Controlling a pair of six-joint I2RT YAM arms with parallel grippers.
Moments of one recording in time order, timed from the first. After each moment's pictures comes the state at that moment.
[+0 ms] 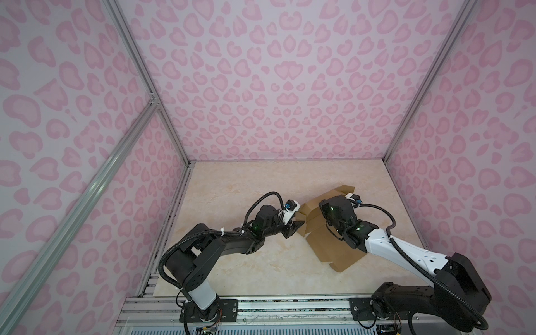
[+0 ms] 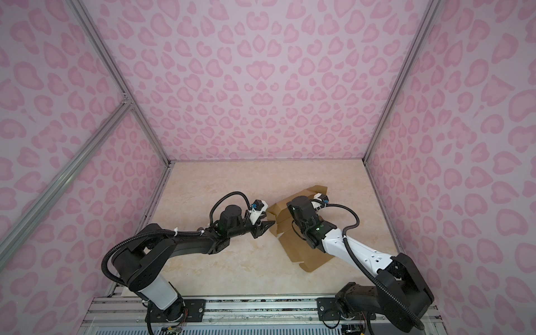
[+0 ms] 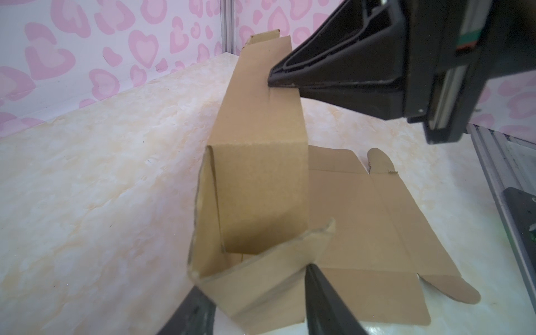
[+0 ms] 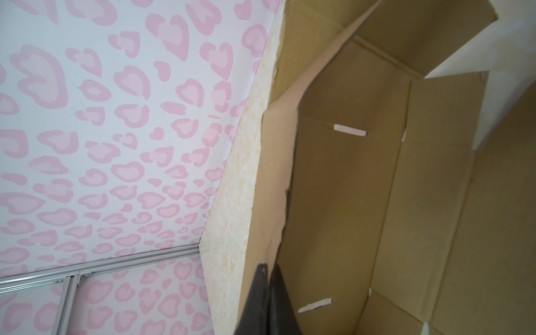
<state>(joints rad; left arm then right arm) -0.73 1.67 0.68 0.65 0.34 0.02 0.62 1.29 0.73 0.03 0.38 1.48</state>
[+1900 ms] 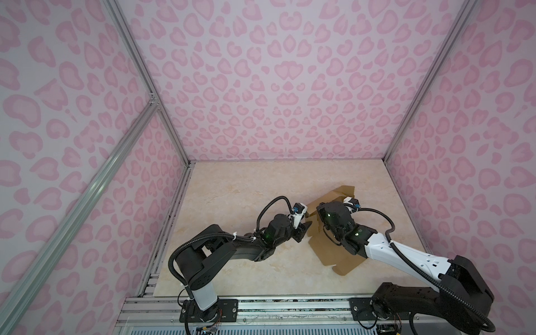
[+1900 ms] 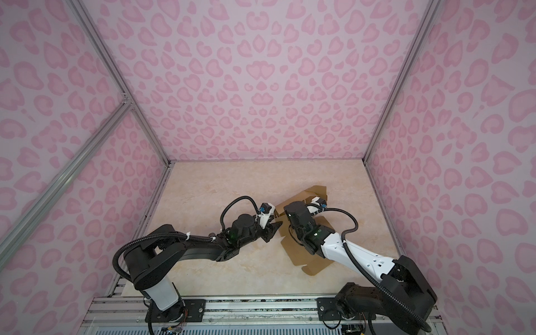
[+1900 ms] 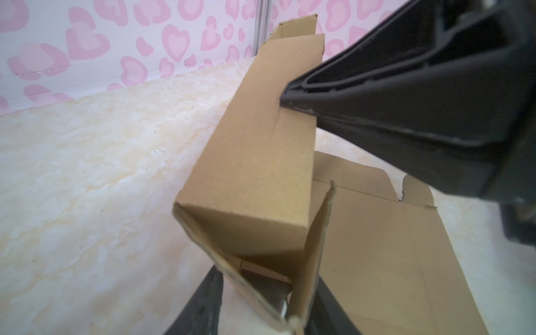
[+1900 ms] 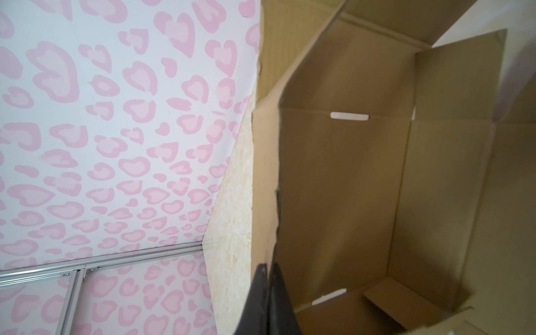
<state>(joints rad) -0.91 1.74 0.71 0.72 0.00 -0.15 0.71 1.26 0.71 0.02 0.48 1.53</state>
